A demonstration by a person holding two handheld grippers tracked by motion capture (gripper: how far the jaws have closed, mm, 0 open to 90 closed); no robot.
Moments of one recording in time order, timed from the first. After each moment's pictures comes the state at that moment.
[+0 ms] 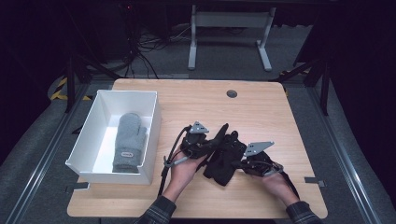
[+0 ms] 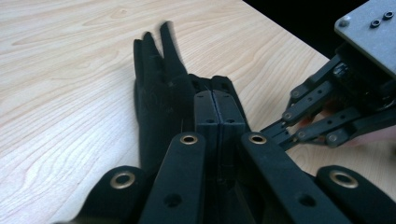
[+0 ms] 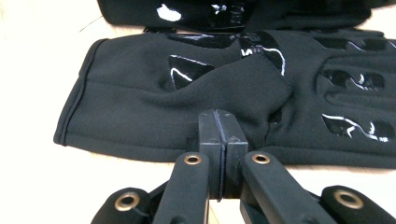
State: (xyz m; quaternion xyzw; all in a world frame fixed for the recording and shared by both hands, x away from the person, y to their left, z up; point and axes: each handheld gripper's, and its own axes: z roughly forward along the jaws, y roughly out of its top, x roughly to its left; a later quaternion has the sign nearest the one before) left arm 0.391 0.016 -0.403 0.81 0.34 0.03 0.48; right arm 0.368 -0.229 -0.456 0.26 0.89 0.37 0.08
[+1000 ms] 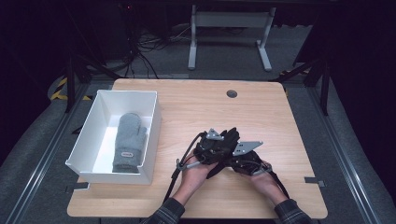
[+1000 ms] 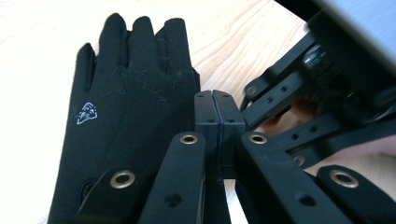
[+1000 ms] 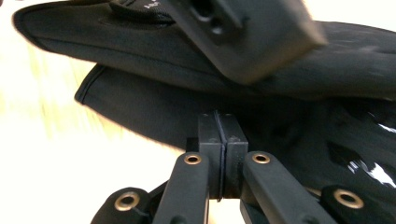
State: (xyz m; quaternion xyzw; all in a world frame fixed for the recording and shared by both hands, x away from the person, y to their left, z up) left arm 0.386 -0.018 -0.421 0.84 0.31 0.00 0.45; right arm 0.370 -0.203 -0.456 0.25 0.89 0.38 0.10
